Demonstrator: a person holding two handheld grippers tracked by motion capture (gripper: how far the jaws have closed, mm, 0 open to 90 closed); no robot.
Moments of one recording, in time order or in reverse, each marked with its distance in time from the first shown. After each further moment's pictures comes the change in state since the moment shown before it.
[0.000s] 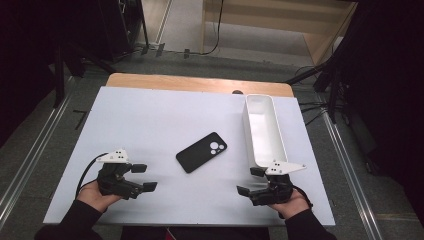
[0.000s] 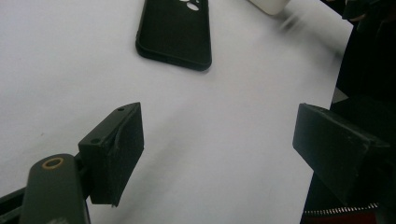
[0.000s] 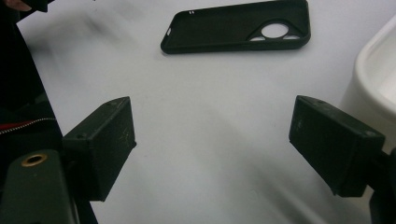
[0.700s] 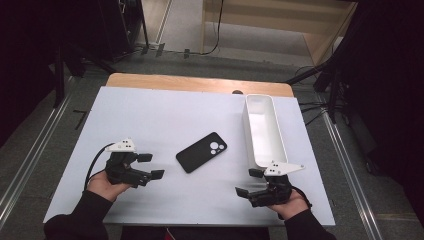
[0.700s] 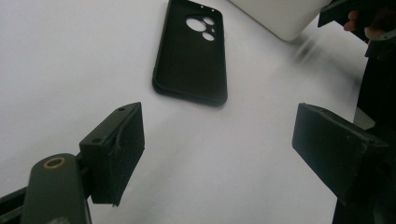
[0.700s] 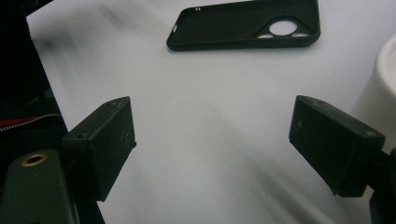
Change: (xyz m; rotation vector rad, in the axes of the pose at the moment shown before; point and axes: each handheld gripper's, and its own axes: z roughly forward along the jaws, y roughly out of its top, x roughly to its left) left arm 0.004 0.028 0.014 -0.040 0.049 -0.005; right arm 0.003 0.000 0.001 0.018 0.016 -0.004
